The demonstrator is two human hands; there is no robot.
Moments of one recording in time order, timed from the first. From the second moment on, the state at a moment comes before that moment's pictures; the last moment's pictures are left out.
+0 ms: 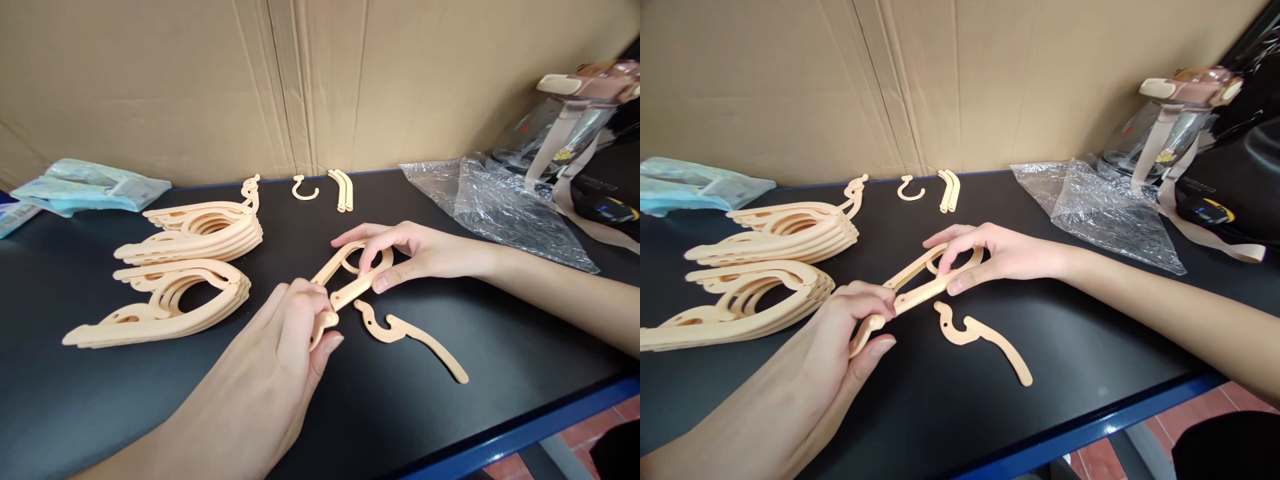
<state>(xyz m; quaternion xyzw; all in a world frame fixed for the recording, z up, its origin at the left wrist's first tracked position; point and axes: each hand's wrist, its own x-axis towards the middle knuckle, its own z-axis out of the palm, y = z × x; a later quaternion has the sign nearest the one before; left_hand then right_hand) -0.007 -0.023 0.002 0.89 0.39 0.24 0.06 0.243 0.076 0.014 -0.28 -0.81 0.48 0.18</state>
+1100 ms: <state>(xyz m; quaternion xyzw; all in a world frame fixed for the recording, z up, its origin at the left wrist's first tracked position) -0.012 -0.013 0.000 0.86 0.46 0.21 0.10 0.249 0.079 0.004 -0.26 -0.82 0.47 0.21</state>
